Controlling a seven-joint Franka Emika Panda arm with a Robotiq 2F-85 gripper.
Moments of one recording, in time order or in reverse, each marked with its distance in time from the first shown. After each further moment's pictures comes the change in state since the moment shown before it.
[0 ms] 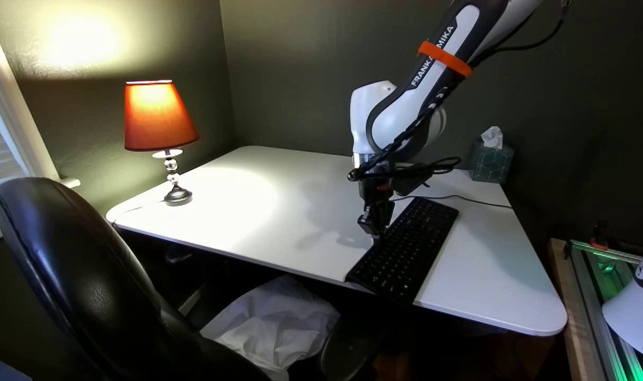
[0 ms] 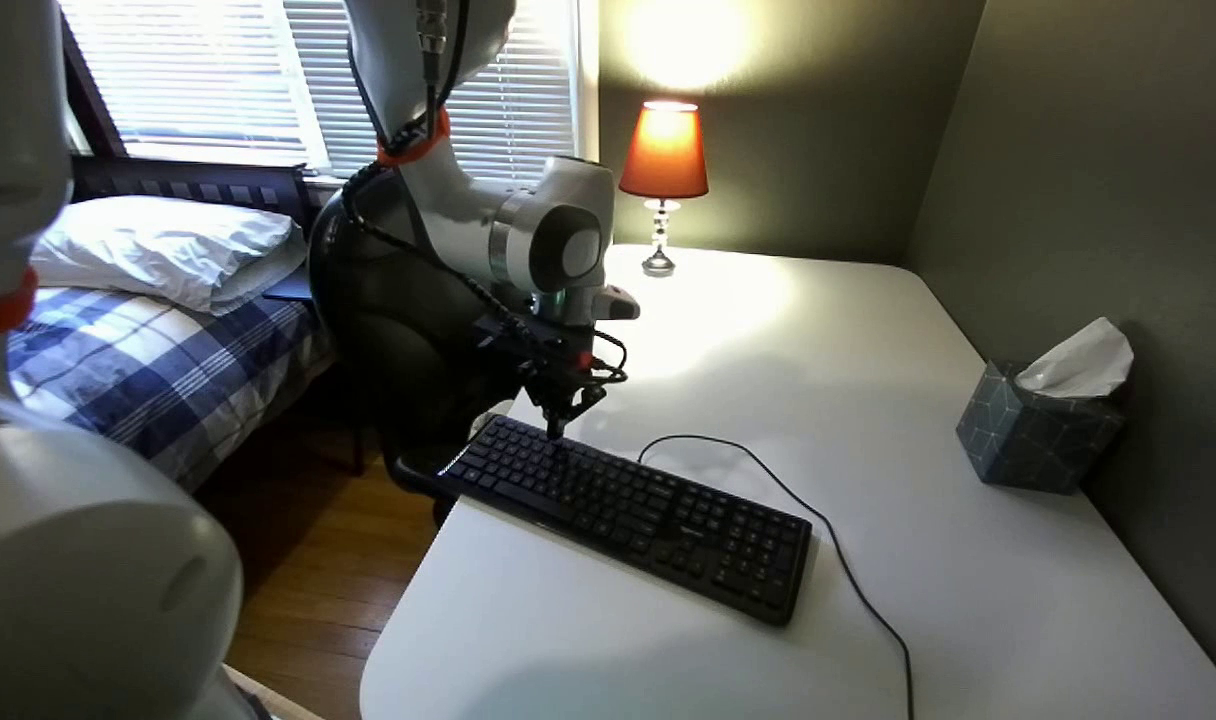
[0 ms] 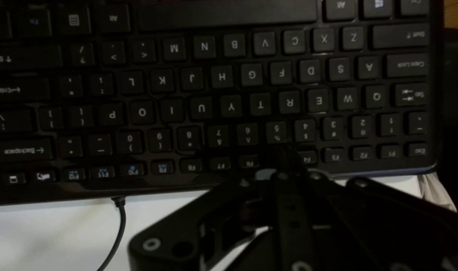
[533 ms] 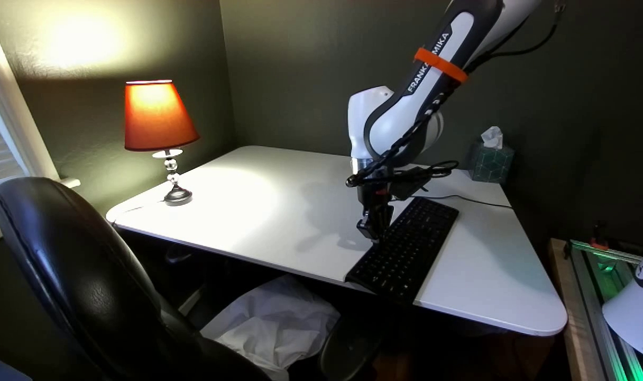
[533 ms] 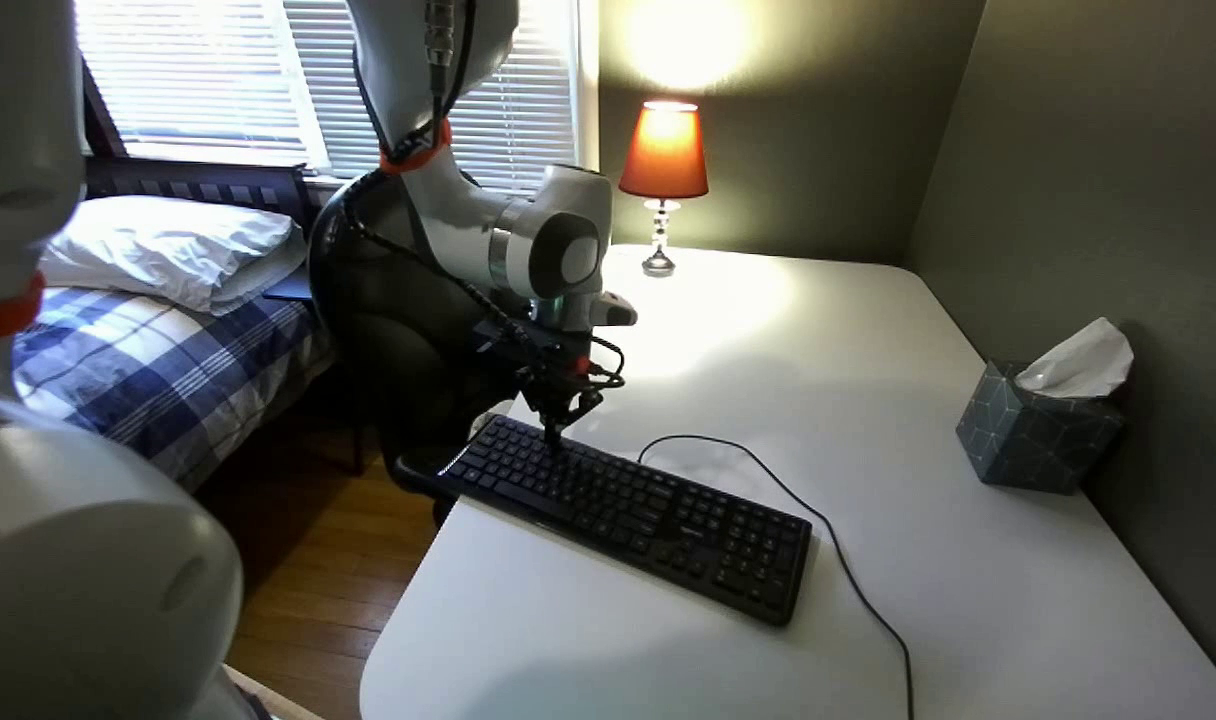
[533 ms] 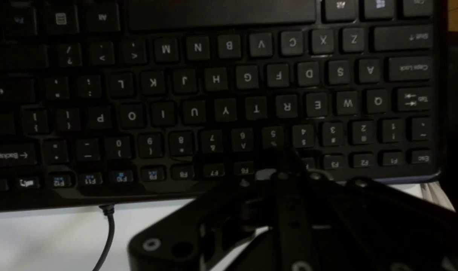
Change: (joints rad) arm 0.001 0.027 0.007 0.013 0.000 0.000 0.000
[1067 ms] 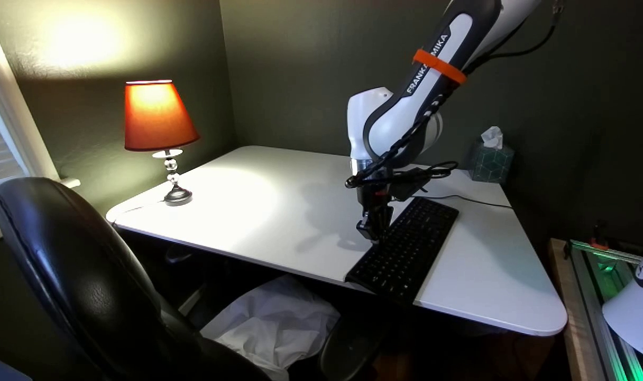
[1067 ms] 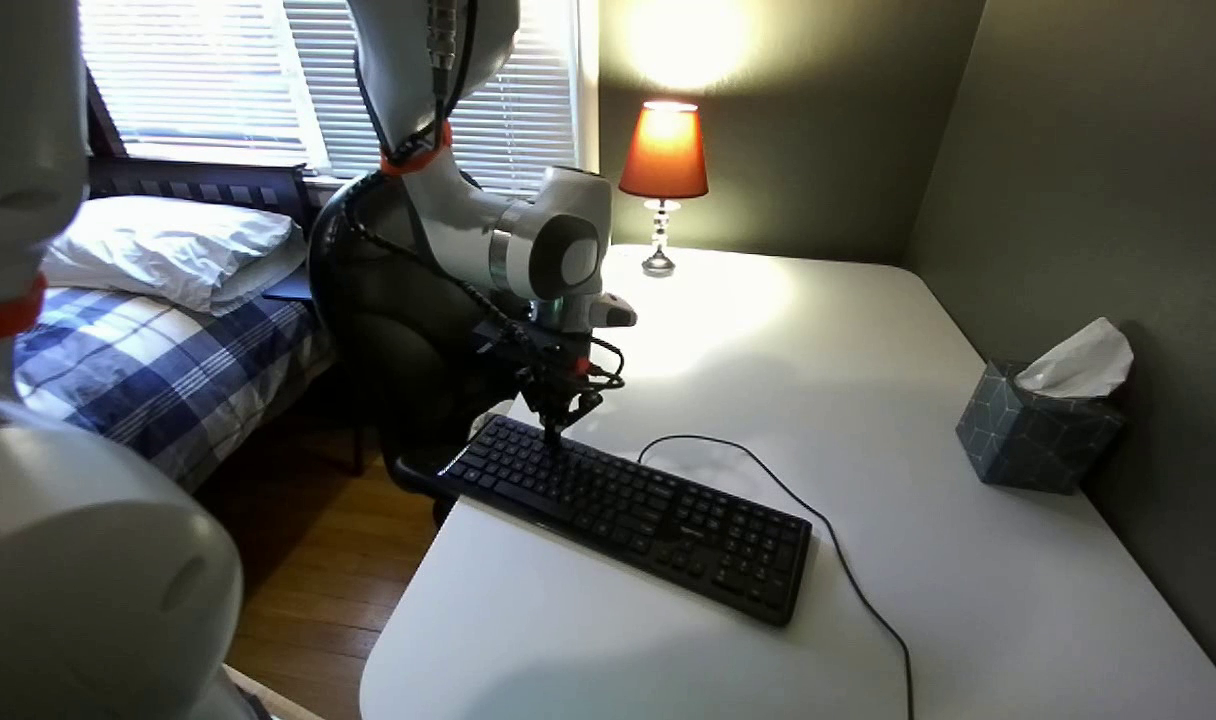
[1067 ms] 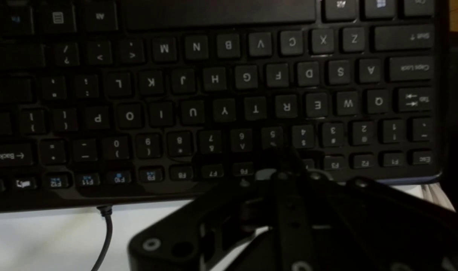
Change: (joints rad) arm 0.000 0.007 0.001 0.004 0.000 0.000 0.000
